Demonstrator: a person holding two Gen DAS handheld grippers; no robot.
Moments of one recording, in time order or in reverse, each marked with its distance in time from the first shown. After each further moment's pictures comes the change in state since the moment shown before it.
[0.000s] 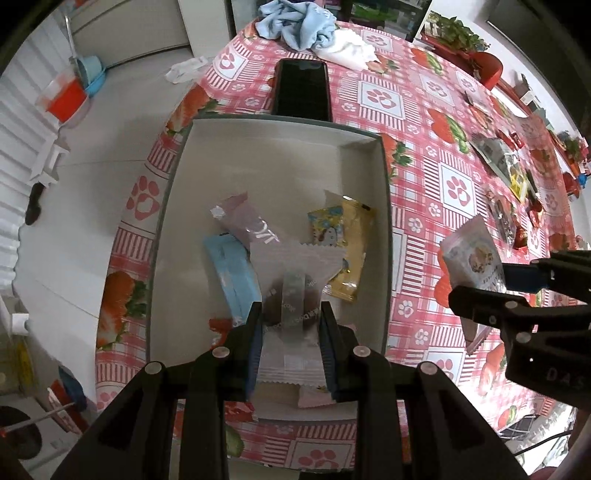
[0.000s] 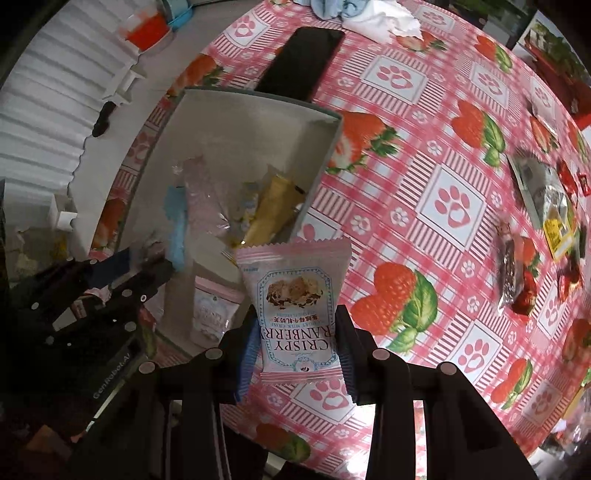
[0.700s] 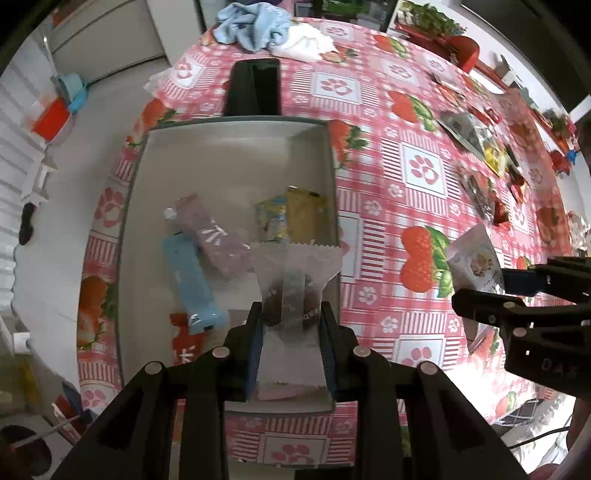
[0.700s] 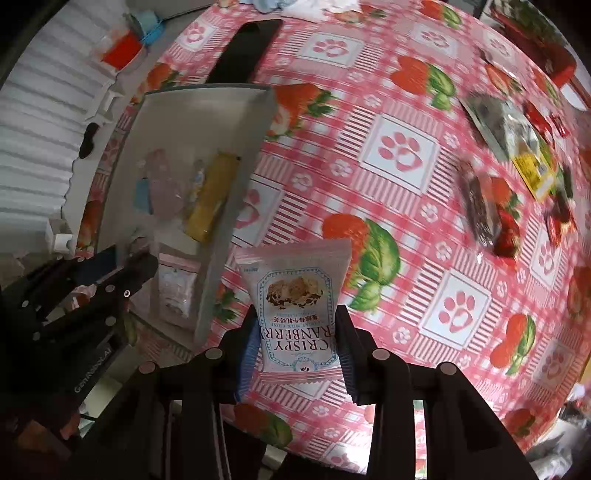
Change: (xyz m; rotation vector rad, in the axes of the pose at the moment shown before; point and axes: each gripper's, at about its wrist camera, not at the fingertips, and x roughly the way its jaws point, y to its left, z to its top) left arm -0.002 -0.046 -0.011 0.068 -0.002 -0.016; right arm -0.003 -0.047 -0.041 0.115 -0.002 0.001
